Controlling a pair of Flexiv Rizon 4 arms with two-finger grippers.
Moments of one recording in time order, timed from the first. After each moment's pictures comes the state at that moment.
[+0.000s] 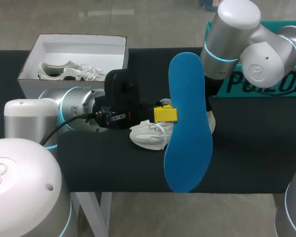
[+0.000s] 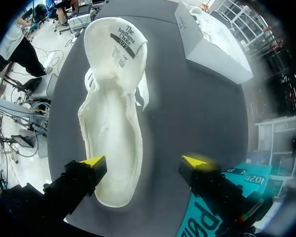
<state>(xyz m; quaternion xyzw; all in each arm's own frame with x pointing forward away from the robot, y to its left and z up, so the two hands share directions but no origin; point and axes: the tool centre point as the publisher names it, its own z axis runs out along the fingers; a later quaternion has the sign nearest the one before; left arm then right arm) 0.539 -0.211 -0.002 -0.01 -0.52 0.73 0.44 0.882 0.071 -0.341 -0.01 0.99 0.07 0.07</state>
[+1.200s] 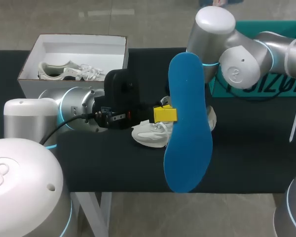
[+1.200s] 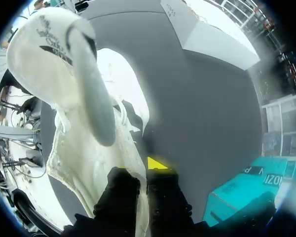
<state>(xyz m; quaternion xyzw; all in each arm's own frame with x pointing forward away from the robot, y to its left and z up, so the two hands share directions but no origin) 0.538 -0.211 -0.001 -0.01 -0.52 0.73 0.44 0.889 0.105 -0.380 0.07 0.99 0.06 0.03</state>
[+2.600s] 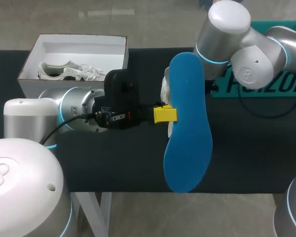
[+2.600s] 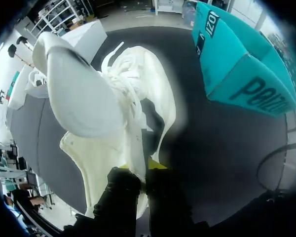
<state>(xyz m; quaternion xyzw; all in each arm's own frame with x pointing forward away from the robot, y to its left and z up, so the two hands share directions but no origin) 0.538 -0.210 -0.001 -0.01 -0.52 0.73 0.44 0.891 0.107 -0.347 0.68 0.72 0.13 0.02</state>
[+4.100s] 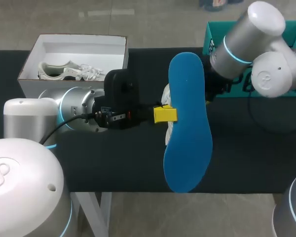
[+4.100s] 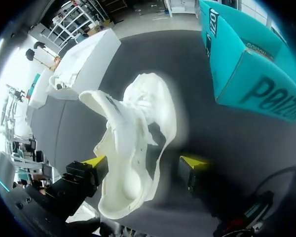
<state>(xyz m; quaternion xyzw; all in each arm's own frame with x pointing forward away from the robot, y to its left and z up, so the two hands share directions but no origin) 0.538 -0.210 -0.001 -0.01 -0.52 0.73 0.44 0.891 0.093 -0.332 0.64 0.74 0.20 -0.05</state>
